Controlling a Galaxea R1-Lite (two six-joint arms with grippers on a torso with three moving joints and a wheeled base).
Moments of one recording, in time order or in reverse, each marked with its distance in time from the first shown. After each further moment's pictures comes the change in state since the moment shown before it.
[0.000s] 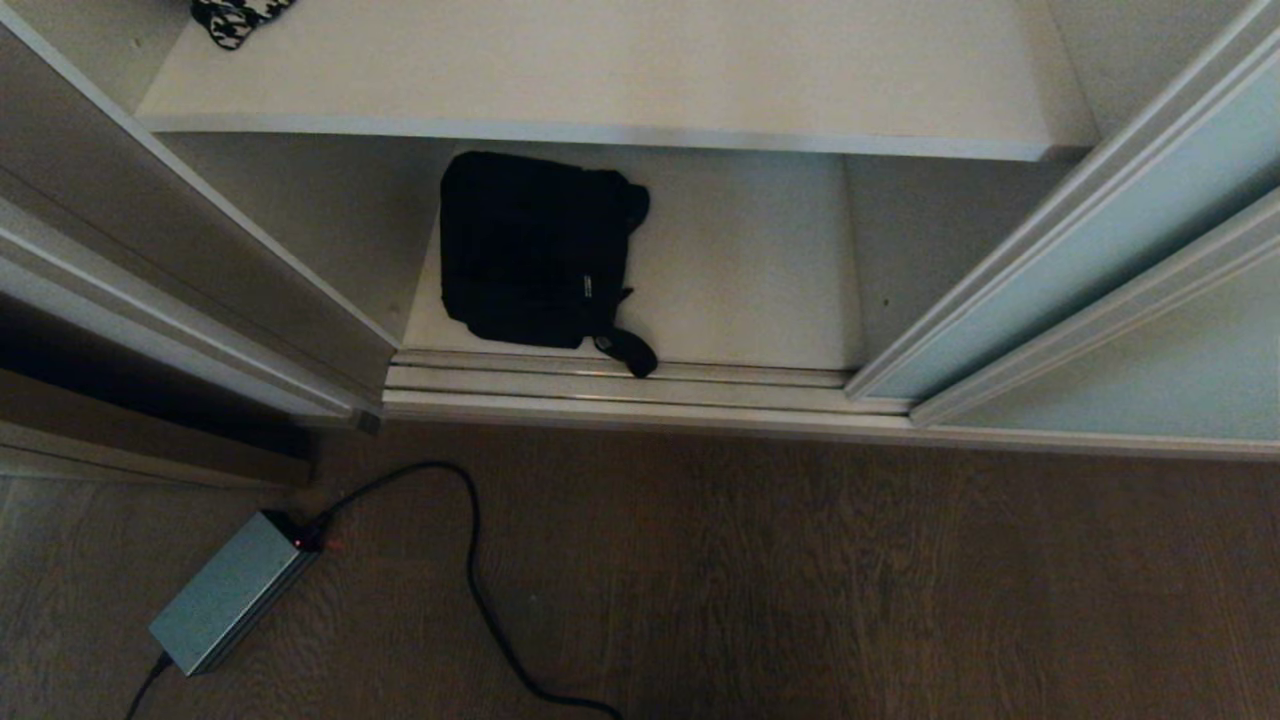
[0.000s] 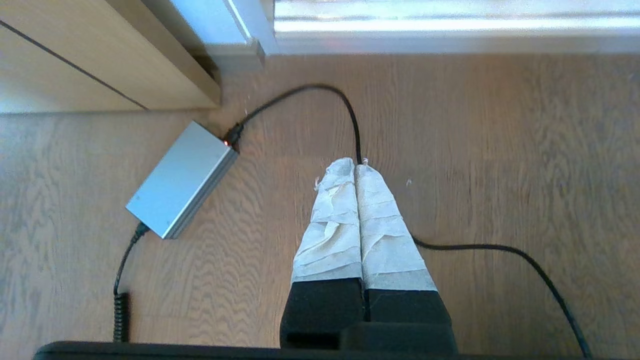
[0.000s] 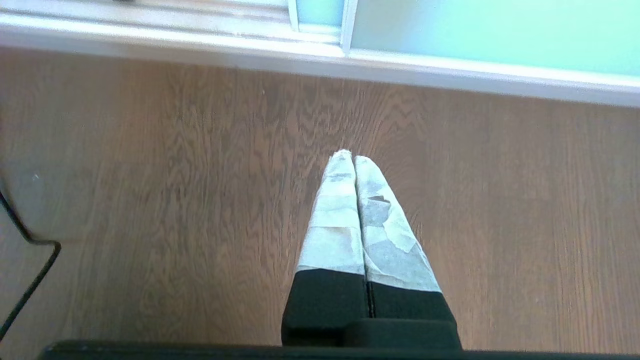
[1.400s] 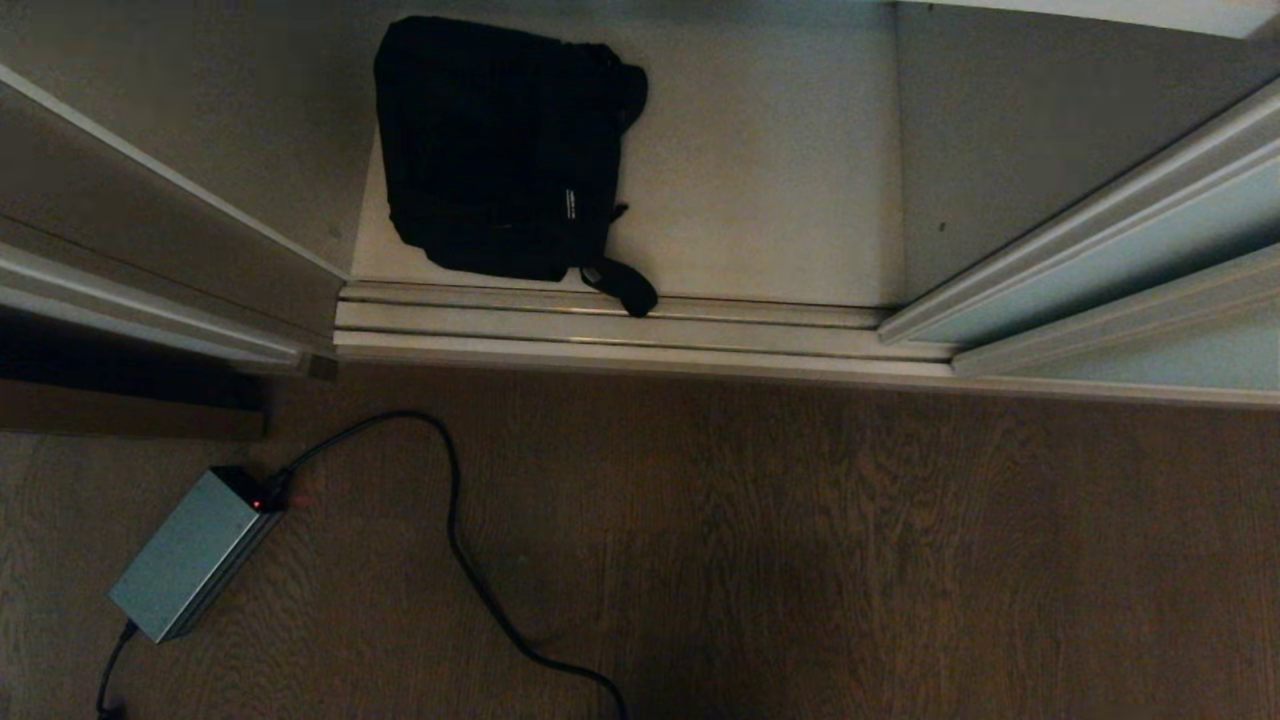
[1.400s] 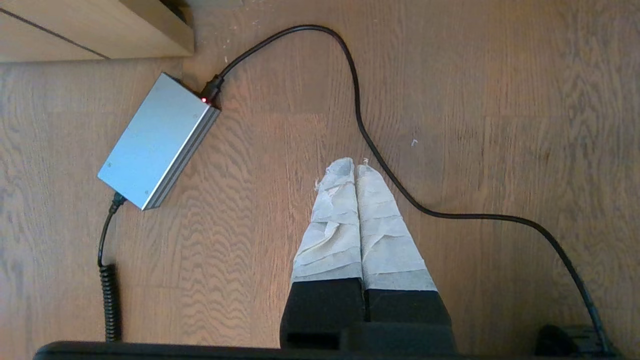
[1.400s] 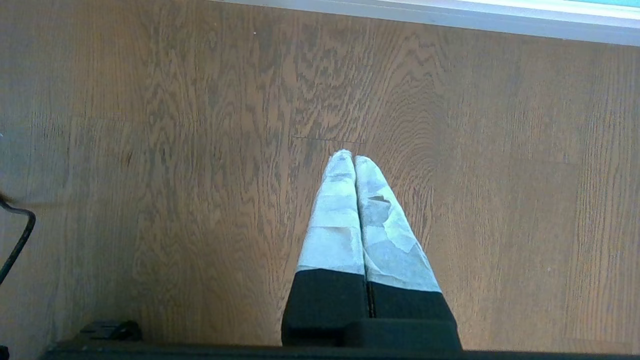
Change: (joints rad) left arm 0.000 -0.001 0.000 -0.003 -0.002 -0.003; right arm 0.000 0.000 0.000 0.000 0.000 0.000
